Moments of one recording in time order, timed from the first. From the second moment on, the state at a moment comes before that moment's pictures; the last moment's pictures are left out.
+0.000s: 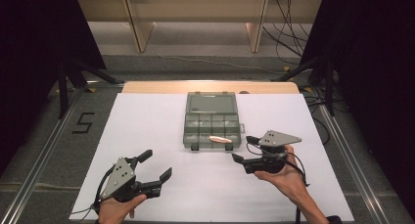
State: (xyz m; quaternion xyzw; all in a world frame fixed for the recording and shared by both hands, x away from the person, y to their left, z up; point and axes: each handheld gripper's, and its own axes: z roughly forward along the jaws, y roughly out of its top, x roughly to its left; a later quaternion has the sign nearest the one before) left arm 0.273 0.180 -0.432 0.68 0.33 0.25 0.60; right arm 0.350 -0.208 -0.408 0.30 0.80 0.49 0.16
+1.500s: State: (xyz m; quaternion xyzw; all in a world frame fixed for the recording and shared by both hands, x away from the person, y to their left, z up) left arm 0.273 0.179 -0.432 0.69 0.33 0.25 0.60; right arm 0.324 -0.221 -0.421 0.31 0.76 0.54 0.17
